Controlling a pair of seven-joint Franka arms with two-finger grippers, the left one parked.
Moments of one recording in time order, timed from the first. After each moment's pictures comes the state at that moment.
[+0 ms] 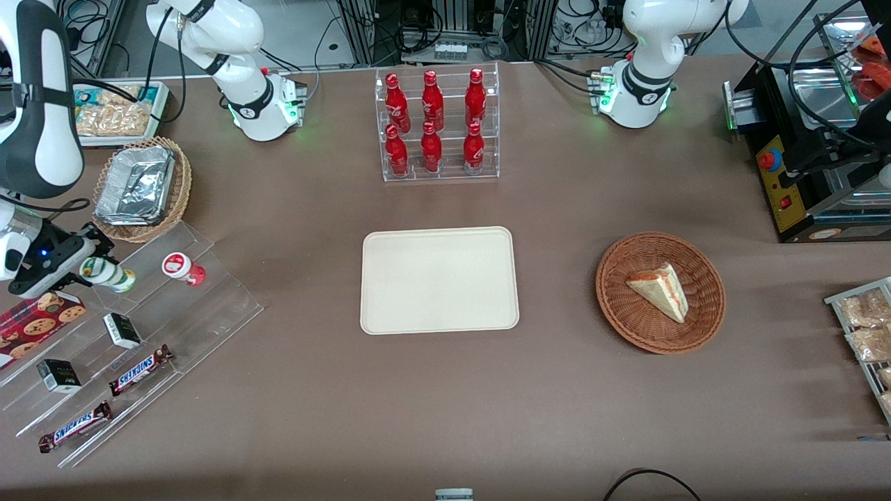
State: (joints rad) arm -0.18 0.05 -0.07 -1.99 0.01 2.06 -1.05
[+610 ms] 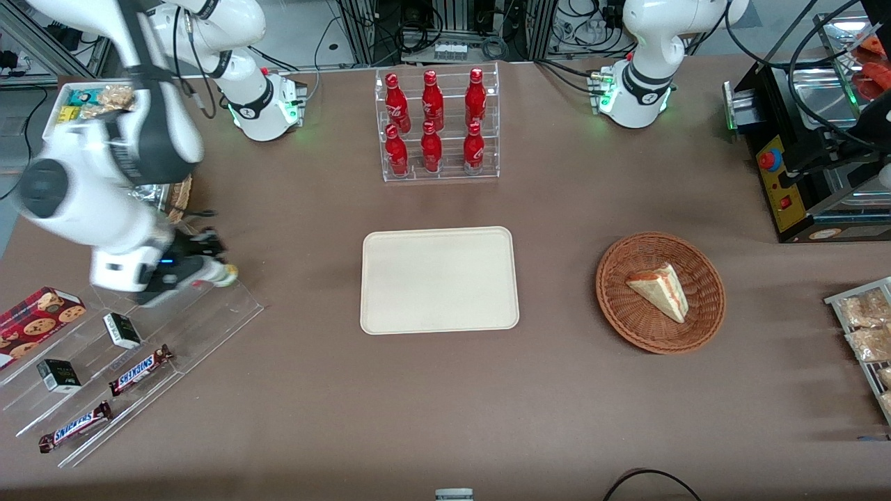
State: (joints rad) arm 0.23 0.09 -0.06 -1.96 0.01 1.97 -0.32
